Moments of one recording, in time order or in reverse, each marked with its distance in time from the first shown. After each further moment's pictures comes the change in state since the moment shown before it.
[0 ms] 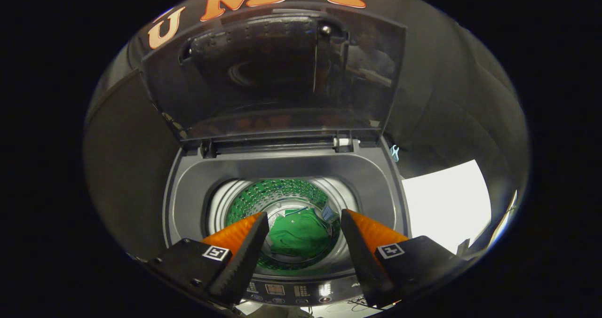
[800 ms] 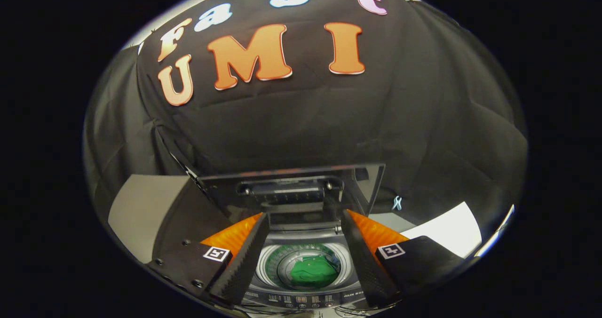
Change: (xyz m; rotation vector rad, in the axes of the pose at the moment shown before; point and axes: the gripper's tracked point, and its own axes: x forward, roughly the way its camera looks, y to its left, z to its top) arm -0.162 0.030 0.190 0.023 -0.339 0.080
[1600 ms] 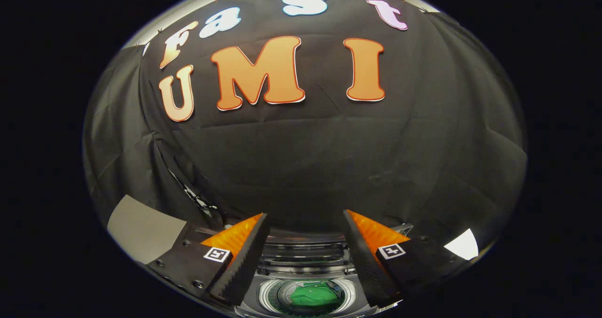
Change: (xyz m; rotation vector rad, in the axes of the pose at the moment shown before) arm 0.086 0.029 0.077 -0.054 -0.082 0.012
